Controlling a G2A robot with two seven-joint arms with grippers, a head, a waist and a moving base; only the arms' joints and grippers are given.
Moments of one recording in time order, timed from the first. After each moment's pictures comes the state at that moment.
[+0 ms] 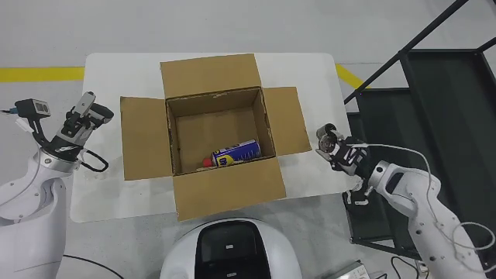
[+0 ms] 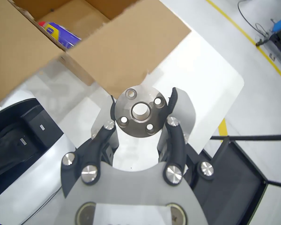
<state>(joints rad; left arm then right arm) 1.40 -1.12 -1.74 -1.56 -0.29 -0.41 -0.71 -1.75 -0.97 1.71 -1.82 -1.35 -0.75 0.05</state>
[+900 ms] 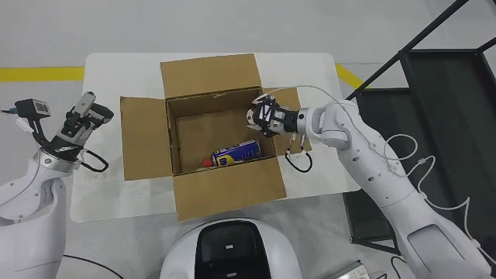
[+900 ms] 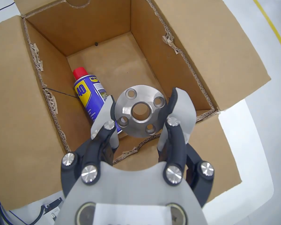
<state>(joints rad) 1.40 -1.12 -1.74 -1.56 -0.29 -0.41 -0.71 -0.98 -1.06 1.06 -1.53 -1.10 -0.78 0.48</state>
